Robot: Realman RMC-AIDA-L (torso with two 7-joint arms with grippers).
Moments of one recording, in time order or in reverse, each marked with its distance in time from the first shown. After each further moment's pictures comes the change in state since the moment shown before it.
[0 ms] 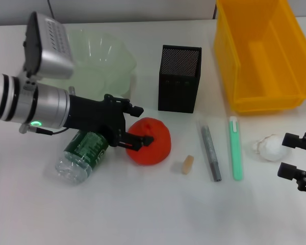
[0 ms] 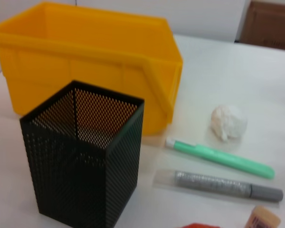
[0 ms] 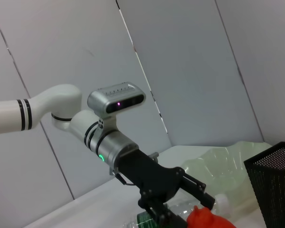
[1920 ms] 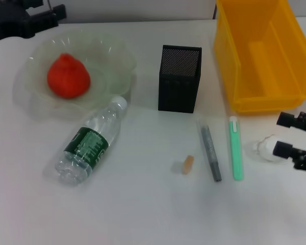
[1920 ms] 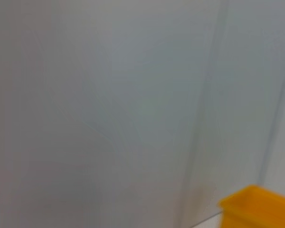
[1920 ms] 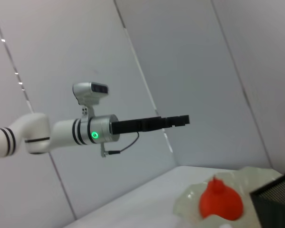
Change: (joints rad) left arm 0.136 0.029 -0.422 0.161 -0.280 -0.044 -0.093; right arm 0.064 0.003 0.042 0.010 0.009 -0.014 0.022
